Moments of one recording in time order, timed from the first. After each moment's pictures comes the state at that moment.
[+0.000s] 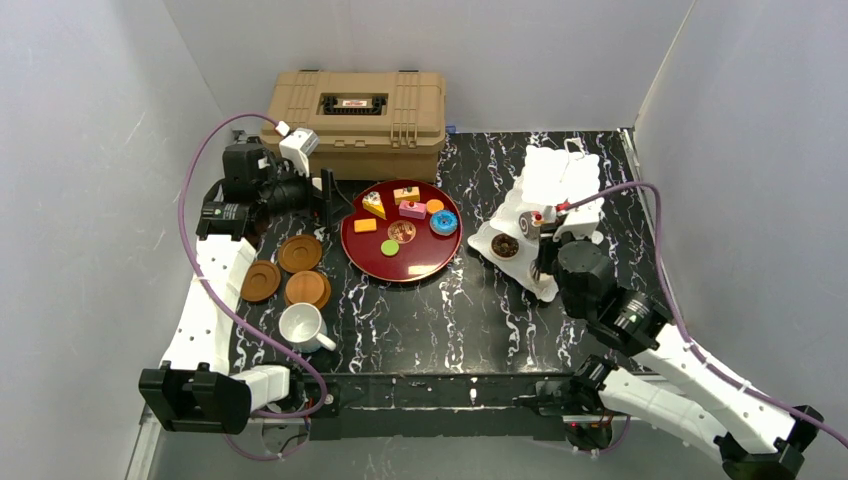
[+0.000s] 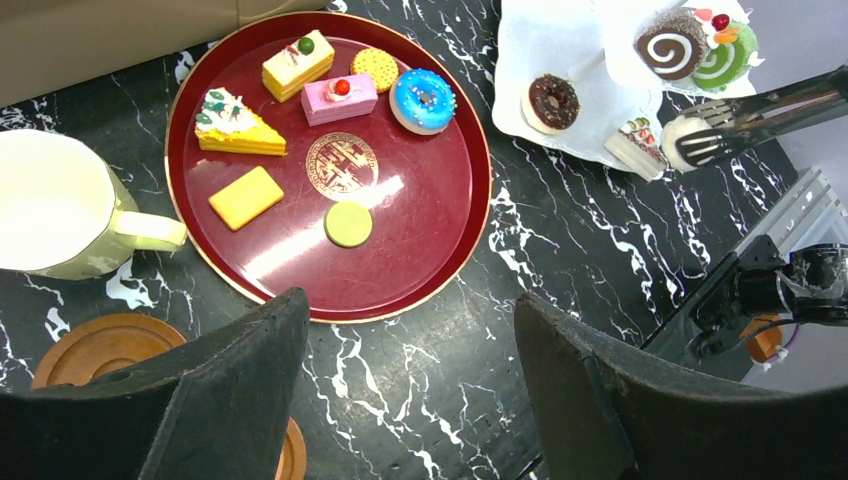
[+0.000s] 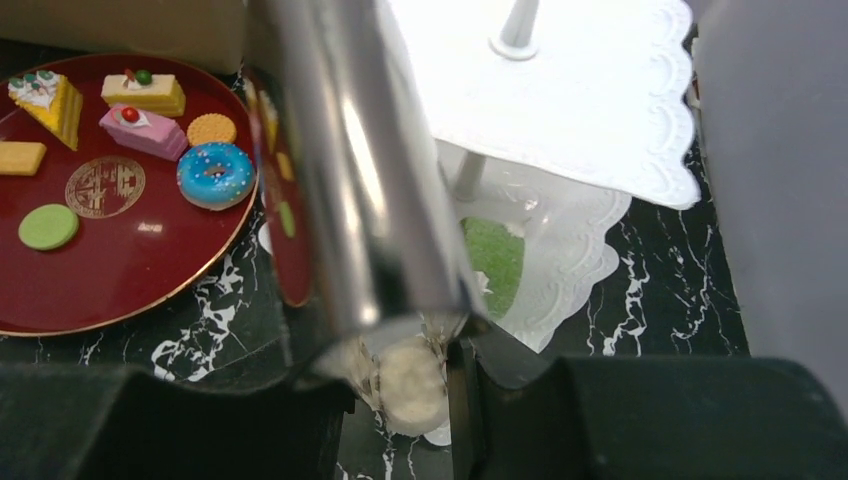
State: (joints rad) left arm -0.05 1.19 1.27 -0.71 0.66 0.03; right arm 0.86 0.68 0.76 -0.41 0.73 0.16
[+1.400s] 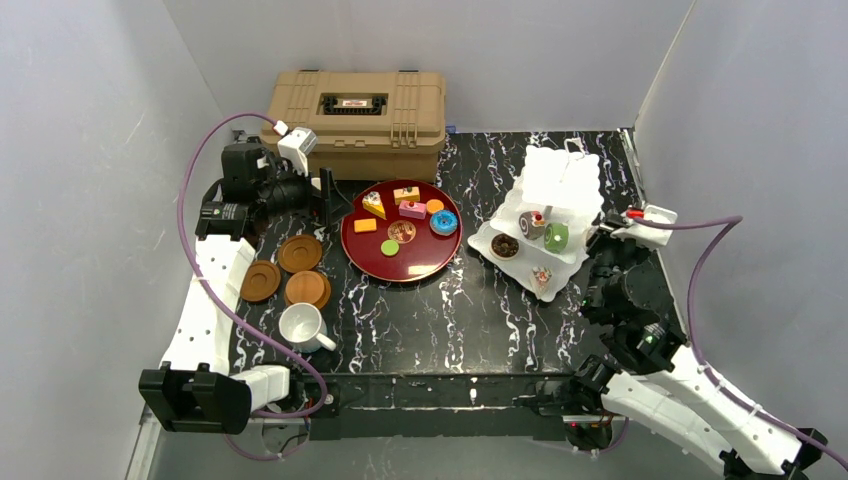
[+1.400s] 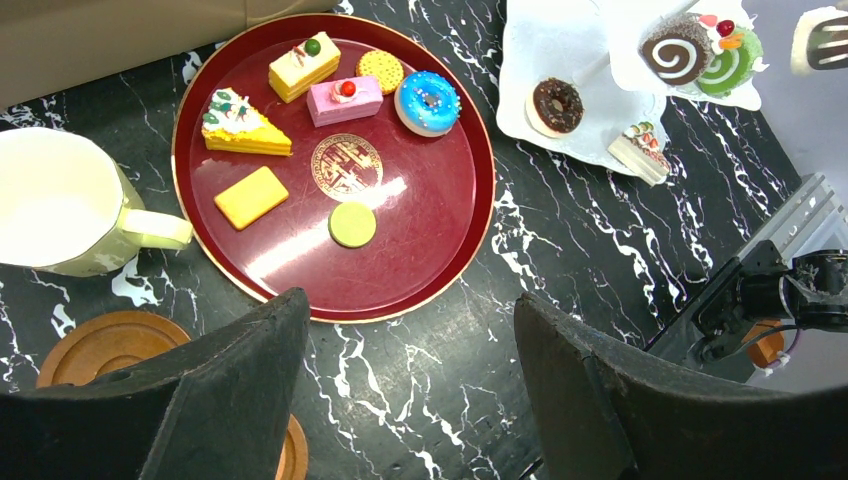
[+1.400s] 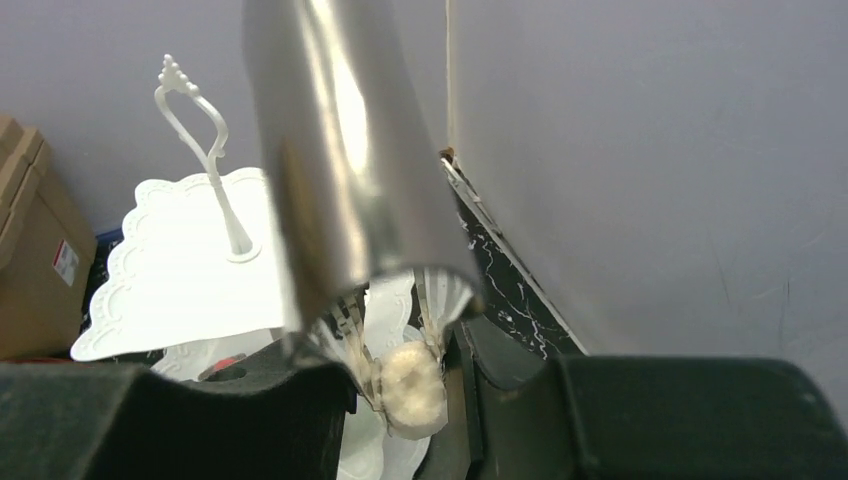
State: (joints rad) left arm -0.05 1.19 1.28 -0.71 0.65 0.02; right arm 0.86 0.52 0.70 0.09 1.20 -0.22
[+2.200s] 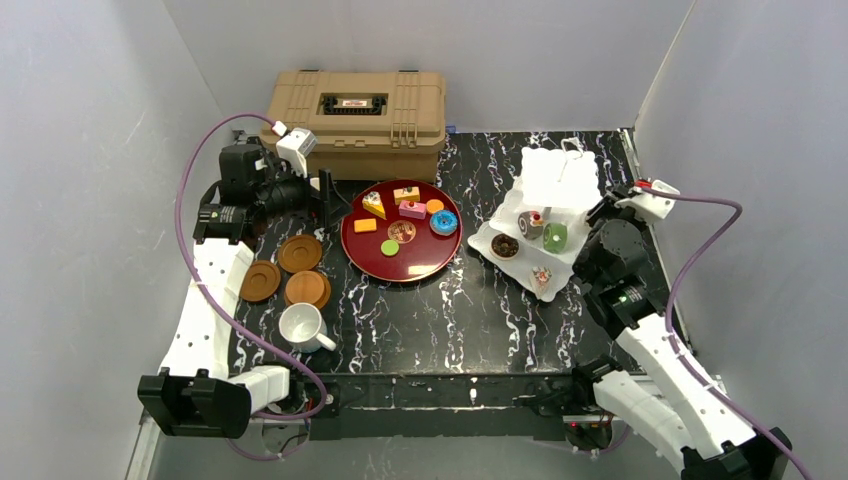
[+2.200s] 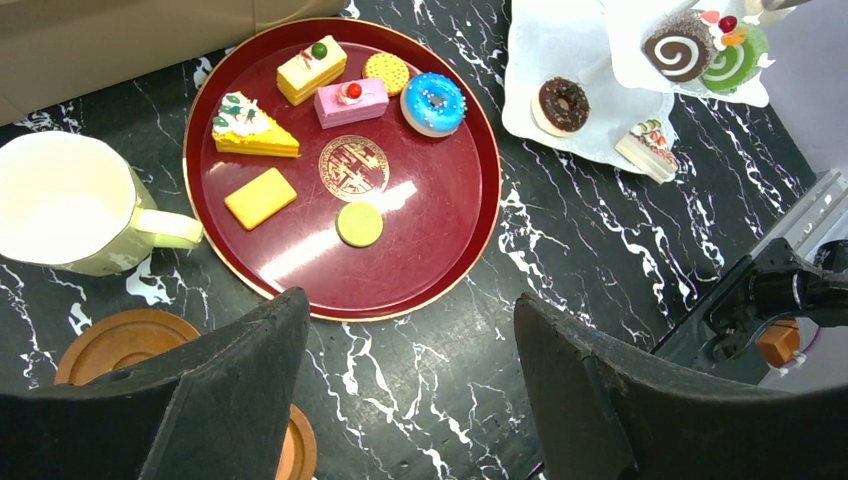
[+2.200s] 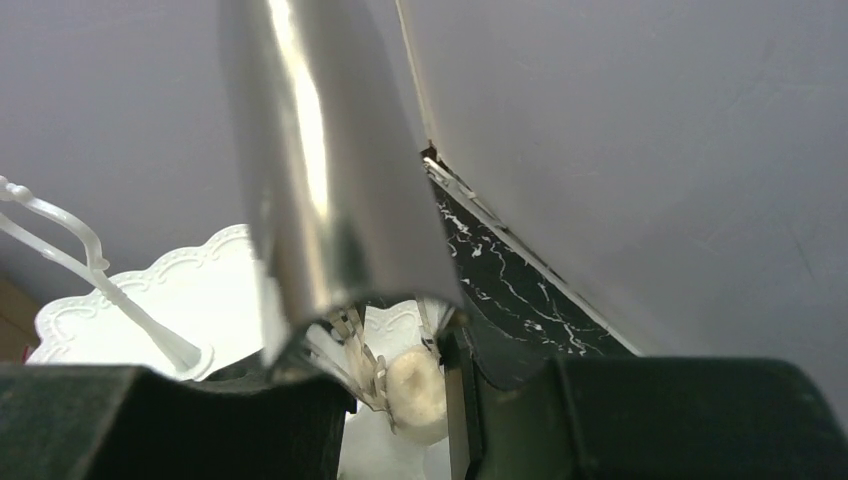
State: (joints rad) left arm -0.05 1.17 1.28 -0.72 0.64 0.04; right arm 0.47 0.75 0.68 0.20 0.99 0.07
